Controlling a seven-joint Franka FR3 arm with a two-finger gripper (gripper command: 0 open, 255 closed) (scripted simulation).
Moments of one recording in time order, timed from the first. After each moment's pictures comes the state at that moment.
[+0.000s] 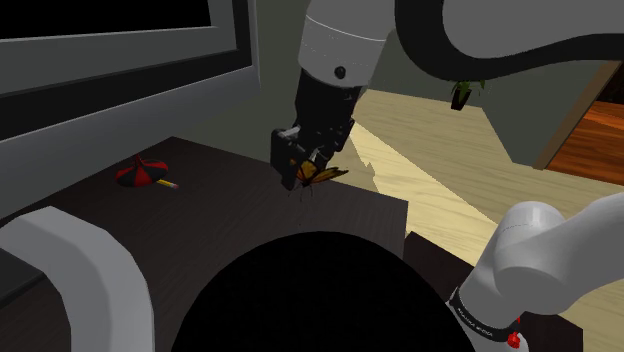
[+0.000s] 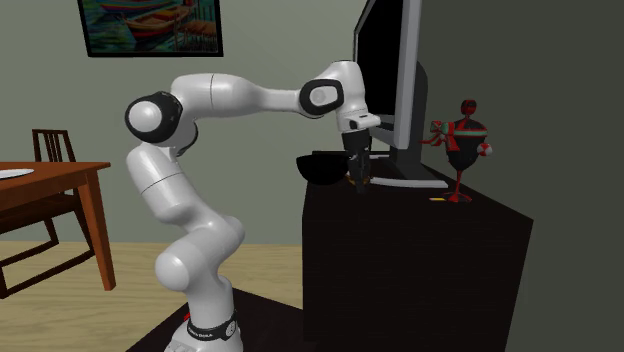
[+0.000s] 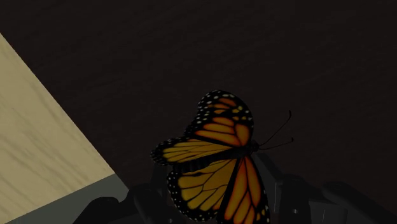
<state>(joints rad) 0.07 -0.60 0.50 -2.14 0.22 1.79 0.53</state>
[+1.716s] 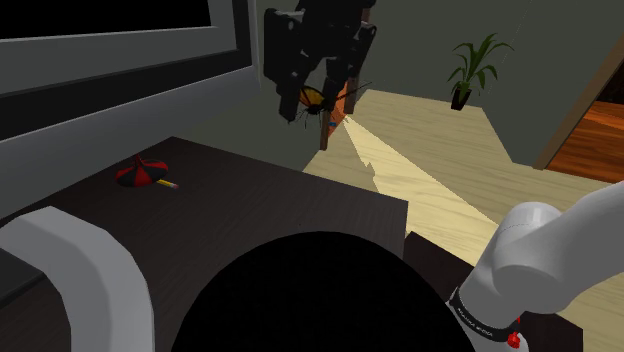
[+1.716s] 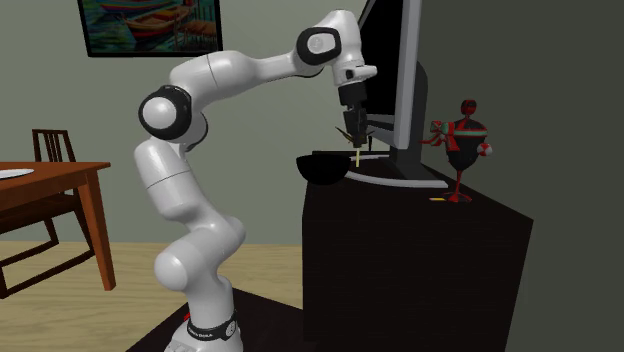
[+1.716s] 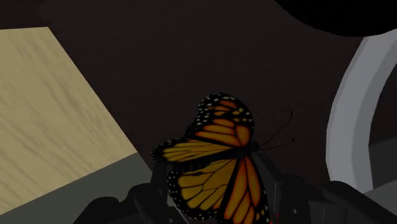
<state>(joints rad) 0.04 -0.49 0.52 -1.71 0.17 1.48 0.60</state>
